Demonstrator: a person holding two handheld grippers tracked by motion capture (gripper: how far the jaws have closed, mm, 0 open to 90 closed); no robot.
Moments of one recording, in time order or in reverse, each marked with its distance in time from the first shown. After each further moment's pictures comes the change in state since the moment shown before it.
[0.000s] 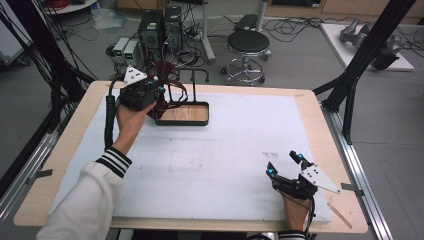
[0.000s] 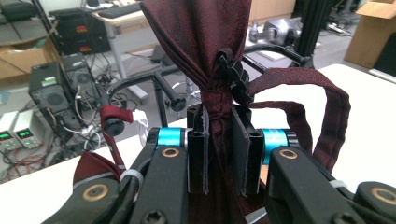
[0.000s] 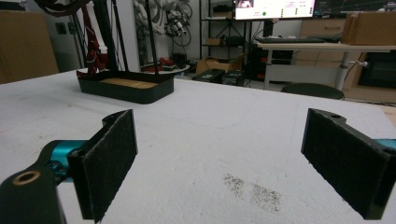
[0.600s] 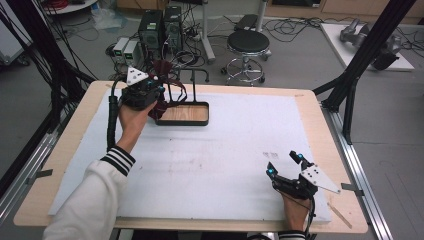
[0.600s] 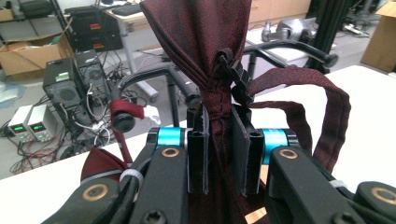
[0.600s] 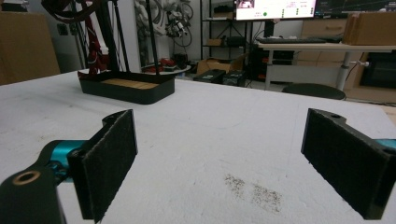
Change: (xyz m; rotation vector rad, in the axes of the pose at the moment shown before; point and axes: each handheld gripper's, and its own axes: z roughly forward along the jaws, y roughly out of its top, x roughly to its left) left arm 0.003 -0.005 0.010 0.004 0.052 -0.018; right arm 0.000 0.000 0.000 0.002 0.005 0.011
